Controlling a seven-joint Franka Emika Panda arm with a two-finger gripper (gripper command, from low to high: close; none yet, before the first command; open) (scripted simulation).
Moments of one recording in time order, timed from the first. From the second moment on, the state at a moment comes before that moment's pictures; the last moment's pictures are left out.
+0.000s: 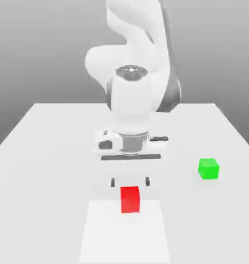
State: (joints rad) arm 0.03 0.05 0.01 -2.93 0.00 2.99 0.77
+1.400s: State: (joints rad) arm 0.58 -0.27 0.55 -2.96 0.30 2.72 1.42
